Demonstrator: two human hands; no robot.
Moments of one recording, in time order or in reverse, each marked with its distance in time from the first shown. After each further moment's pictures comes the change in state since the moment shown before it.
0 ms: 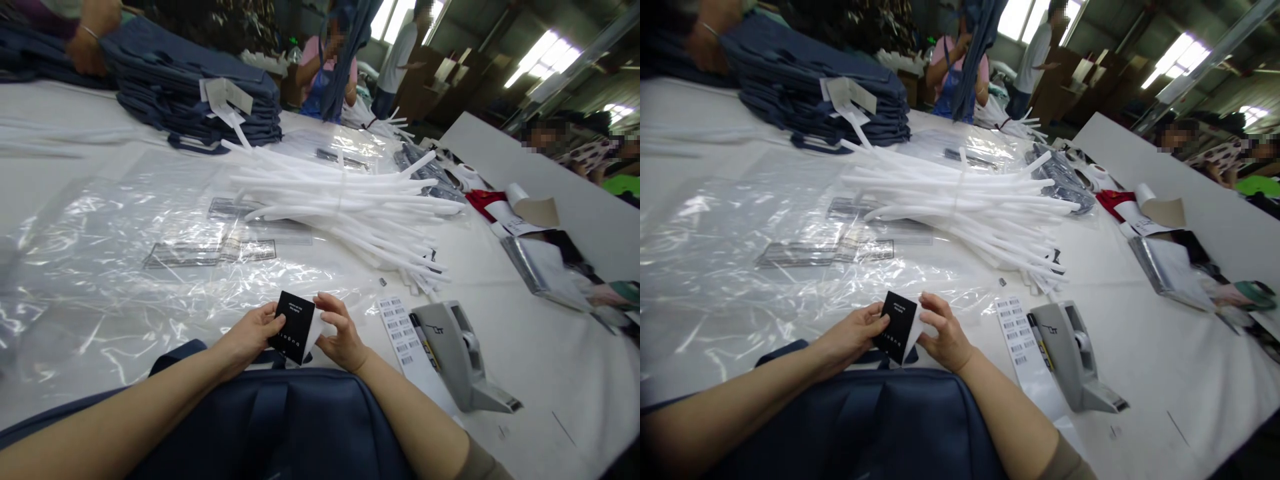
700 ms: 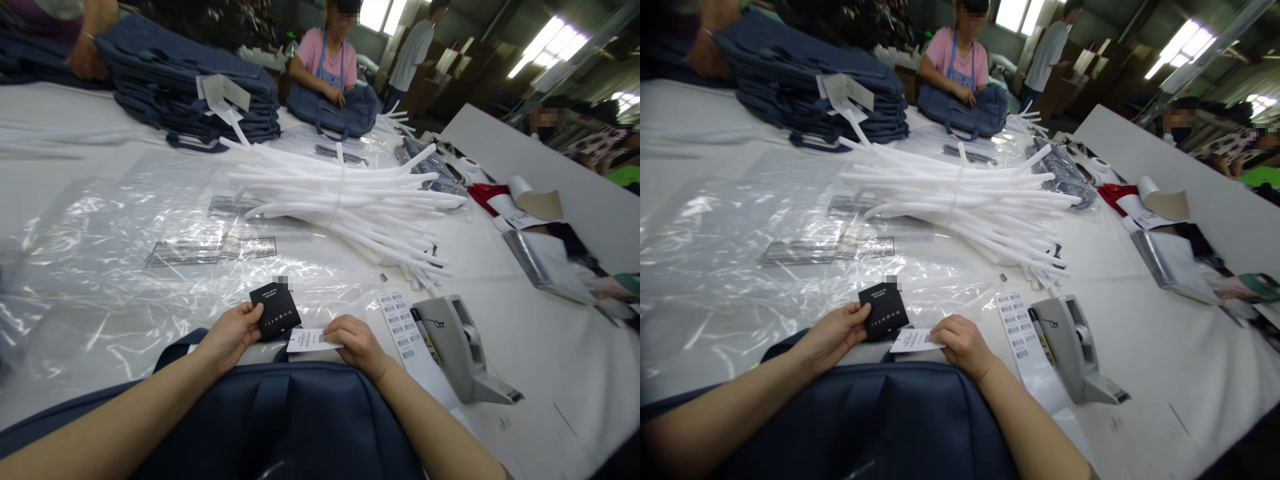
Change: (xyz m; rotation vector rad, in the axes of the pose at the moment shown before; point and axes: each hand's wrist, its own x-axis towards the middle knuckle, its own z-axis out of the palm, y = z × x) left_hand -0.008 0.009 -0.008 -0.200 0.476 -0.067; right_hand -0.018 -0.014 -0.035 -0.133 -0.237 -0.003
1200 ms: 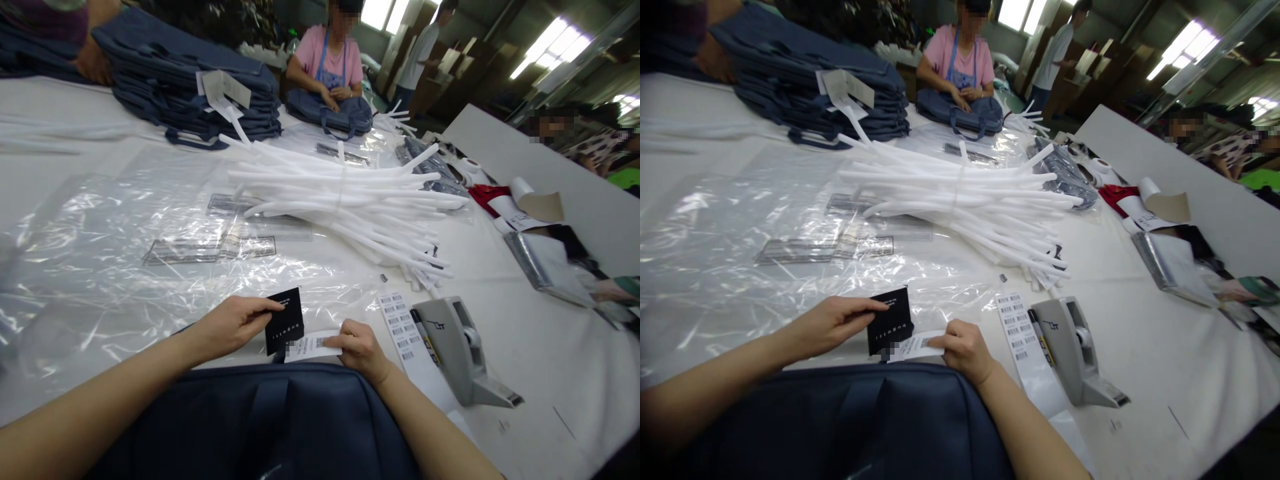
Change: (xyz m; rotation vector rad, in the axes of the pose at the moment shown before) left_hand -0.003 0.042 -0.018 1.252 -0.484 0.653; right_hand -0.007 -0.004 -0.001 -0.089 0.077 0.112
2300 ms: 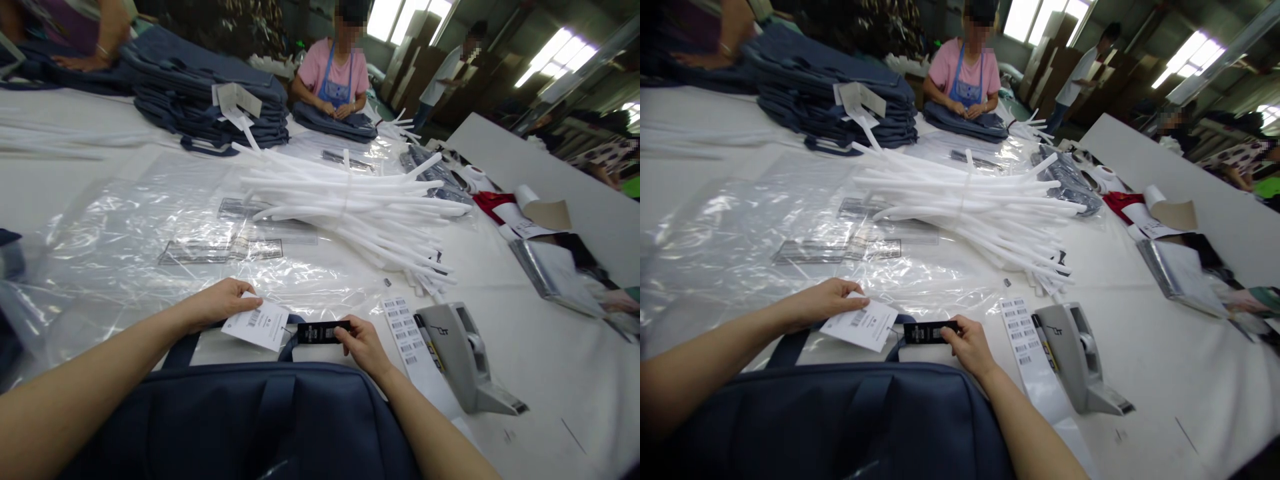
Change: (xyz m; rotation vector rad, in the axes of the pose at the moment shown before) left_hand 0.007 -0.017 -0.034 -0.296 -0.061 -0.514; right_hand 0.008 -0.002 0.008 0.574 -0.066 0.862
